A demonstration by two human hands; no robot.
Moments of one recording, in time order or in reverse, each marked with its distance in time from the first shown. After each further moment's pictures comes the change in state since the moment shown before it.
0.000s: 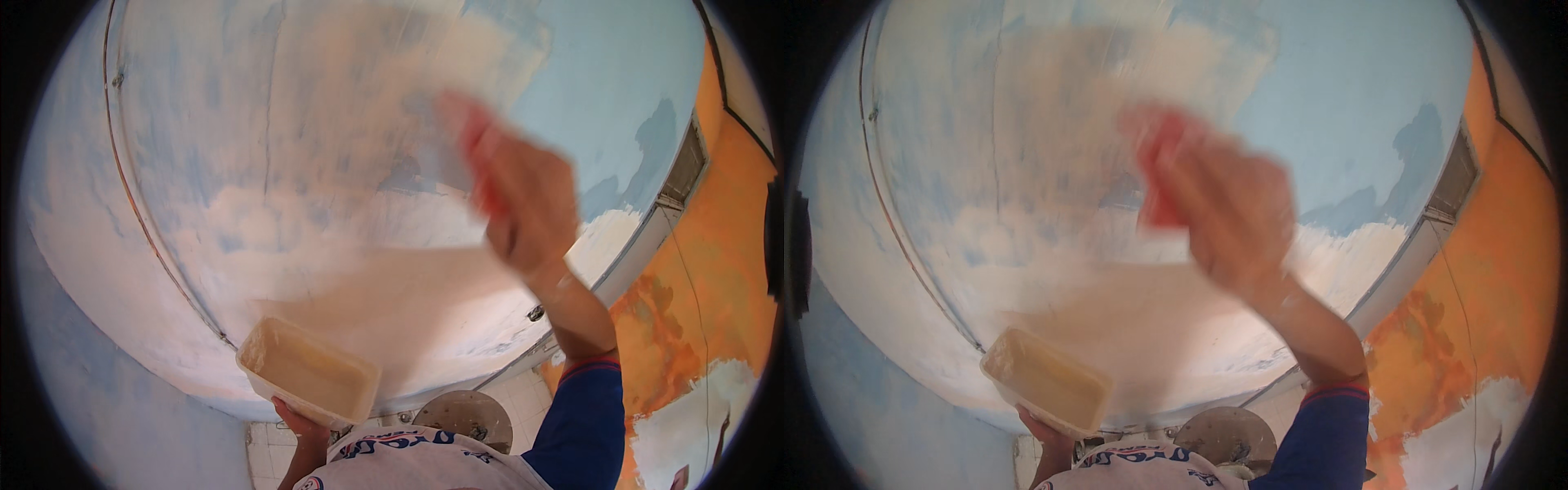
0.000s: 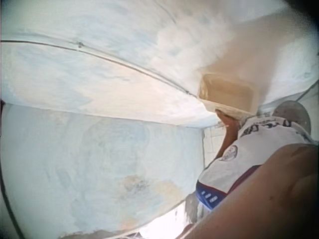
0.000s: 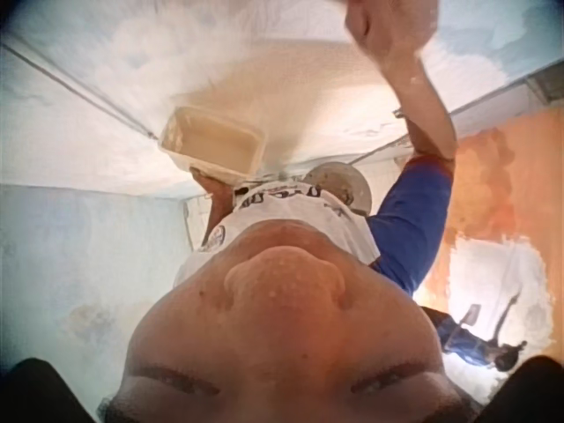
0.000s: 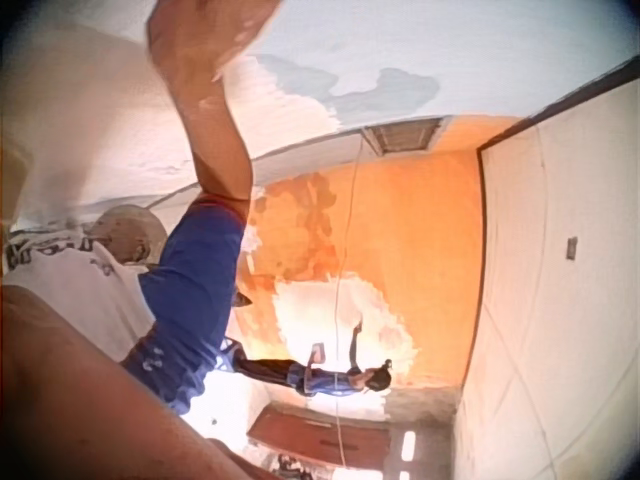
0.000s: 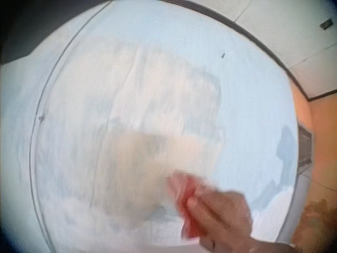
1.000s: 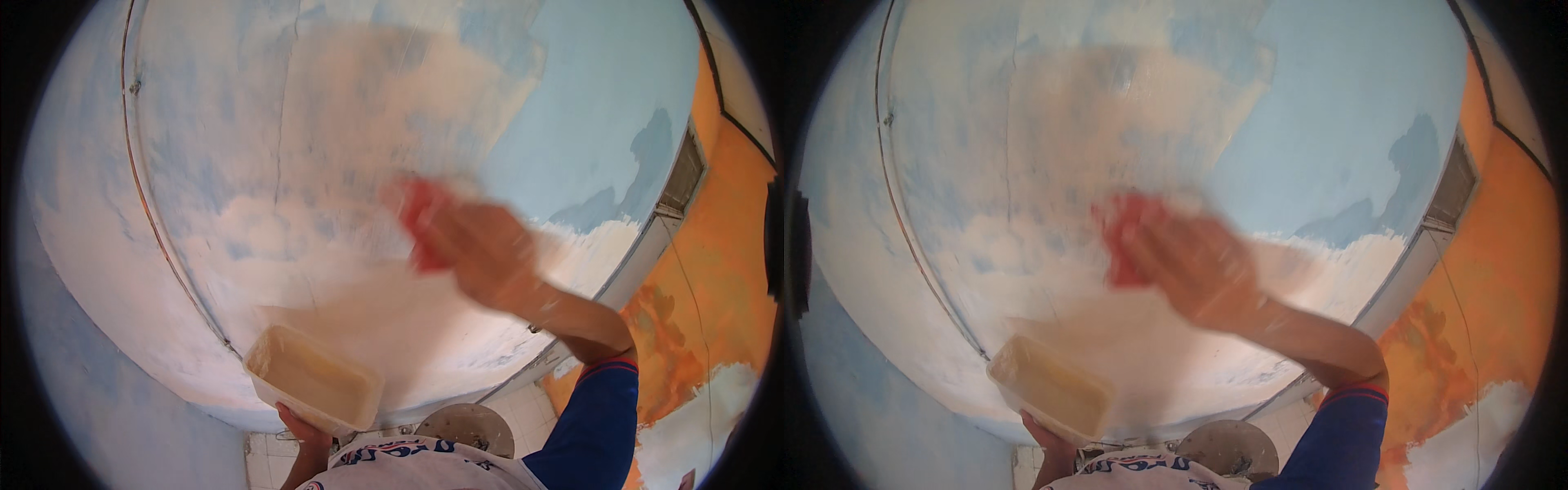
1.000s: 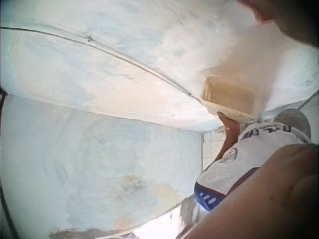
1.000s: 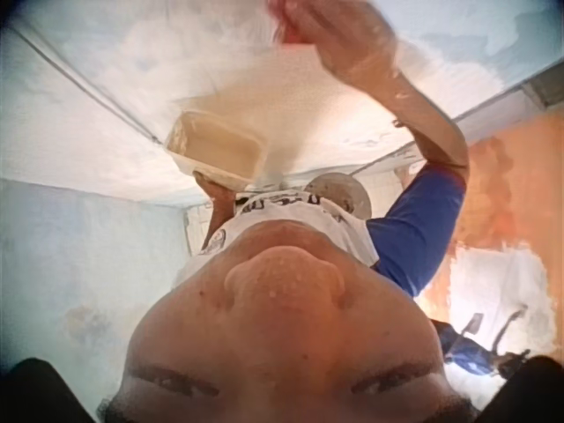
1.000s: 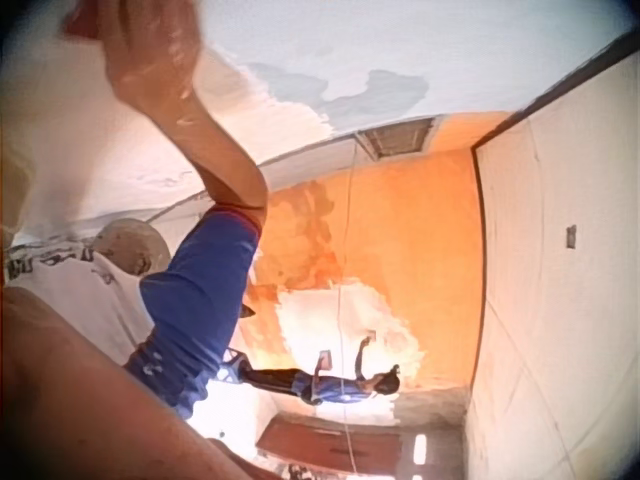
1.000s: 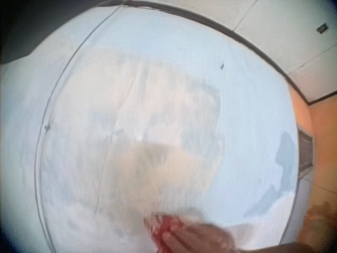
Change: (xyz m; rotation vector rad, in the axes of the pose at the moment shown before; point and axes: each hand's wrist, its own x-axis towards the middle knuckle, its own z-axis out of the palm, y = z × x) left_hand 0.000 0.002 0.018 -0.039 -0.025 -0.042; right_hand -0.027 -0.026 -0.008 0.008 -0.215 -0.117
